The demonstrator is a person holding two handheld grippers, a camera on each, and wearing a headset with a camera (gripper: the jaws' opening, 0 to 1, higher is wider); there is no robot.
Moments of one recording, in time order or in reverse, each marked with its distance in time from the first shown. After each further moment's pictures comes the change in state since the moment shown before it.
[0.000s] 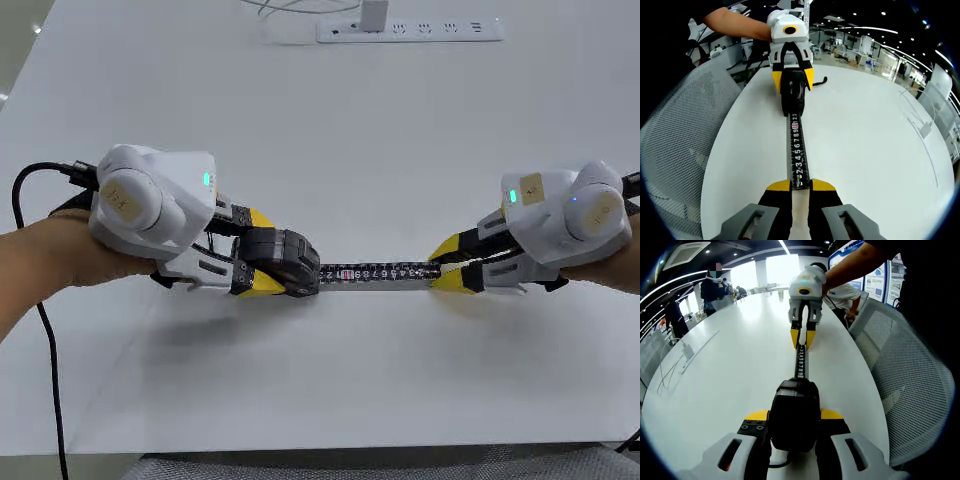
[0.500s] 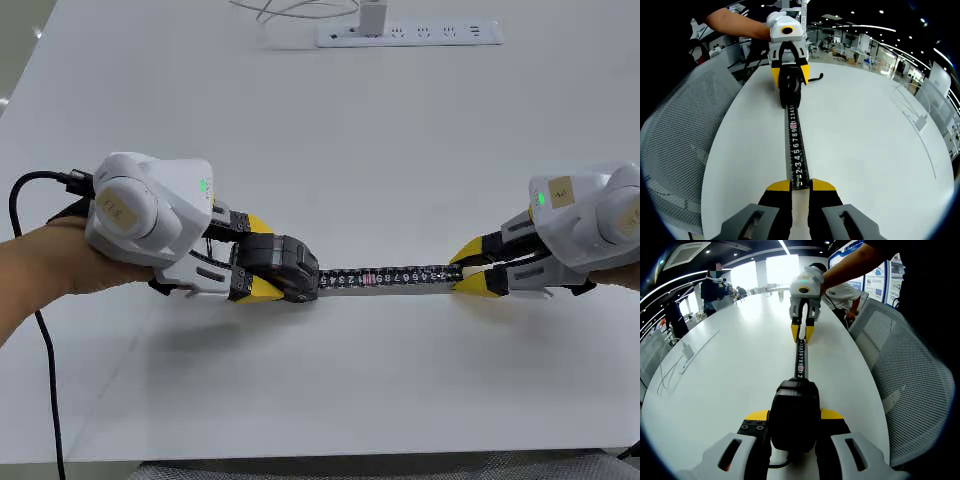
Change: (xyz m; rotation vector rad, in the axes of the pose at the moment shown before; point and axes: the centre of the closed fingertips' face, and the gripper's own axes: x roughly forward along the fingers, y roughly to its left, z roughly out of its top) left arm 0.000 0.000 0.000 0.001 -0.001 0.000; right arm -0.017 -0.004 -0.019 0.013 0.016 -0.012
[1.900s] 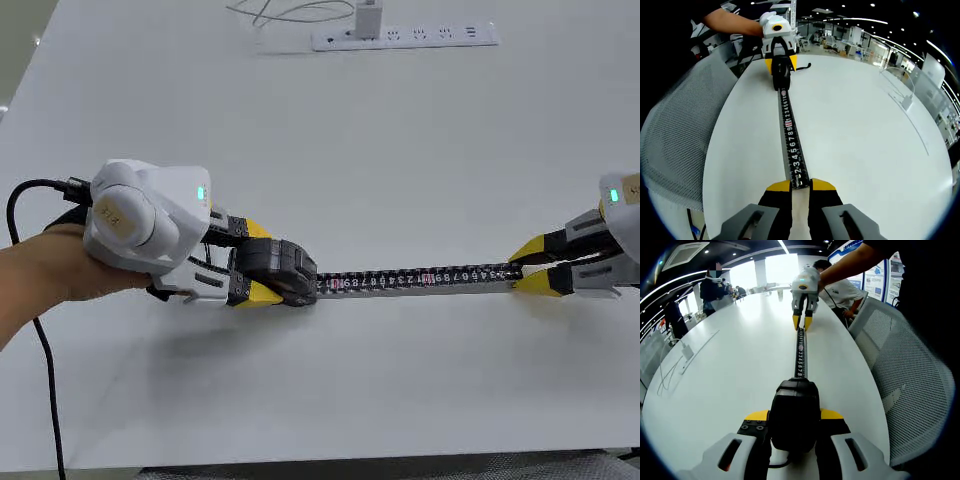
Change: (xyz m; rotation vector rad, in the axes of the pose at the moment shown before) left arm 0.001 0.000 0.000 0.007 0.009 -0.001; right arm -0.041 -0.008 -0.047 0.057 0.055 -0.048
